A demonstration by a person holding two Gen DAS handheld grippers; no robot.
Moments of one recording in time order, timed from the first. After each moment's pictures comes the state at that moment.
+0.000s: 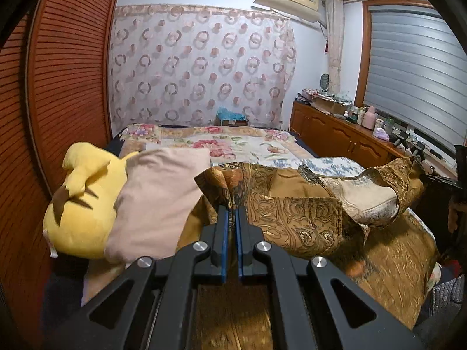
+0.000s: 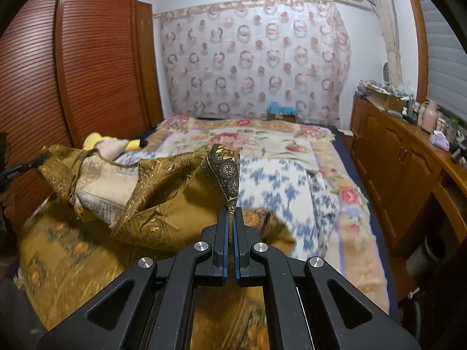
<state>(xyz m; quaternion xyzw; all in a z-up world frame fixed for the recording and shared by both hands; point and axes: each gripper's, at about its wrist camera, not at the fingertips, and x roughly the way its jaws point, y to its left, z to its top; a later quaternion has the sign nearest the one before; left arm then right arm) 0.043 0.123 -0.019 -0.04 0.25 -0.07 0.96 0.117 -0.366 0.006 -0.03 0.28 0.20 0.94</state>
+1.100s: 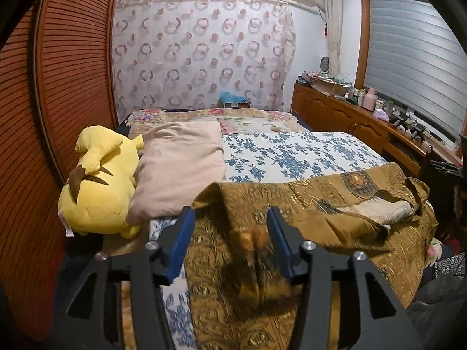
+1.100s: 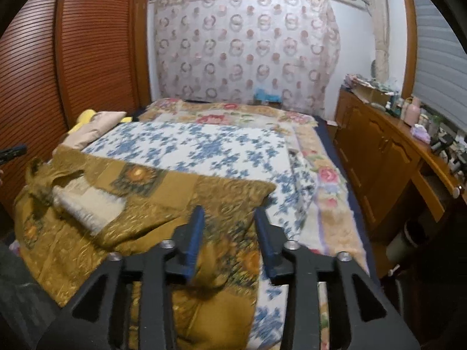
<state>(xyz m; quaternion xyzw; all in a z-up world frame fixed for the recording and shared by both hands) 0.006 0.140 -0.030 -0.02 0.29 -0.07 0.95 0.068 -0.385 -0.007 -0.07 0.30 0.15 0.94</state>
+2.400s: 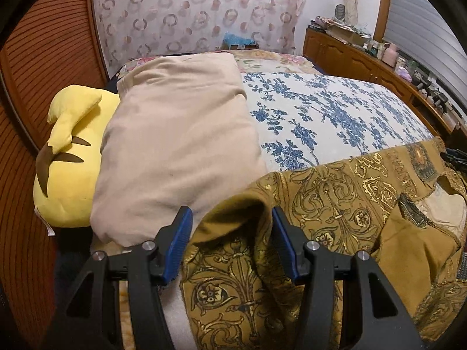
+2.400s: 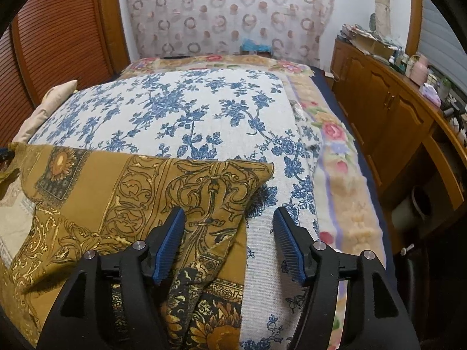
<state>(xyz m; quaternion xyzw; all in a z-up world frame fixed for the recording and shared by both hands) 0.127 0.146 -0.102 0.00 0.43 -0.06 0.90 0.181 -0.386 -0.088 -0.05 0.42 0.12 0.90</state>
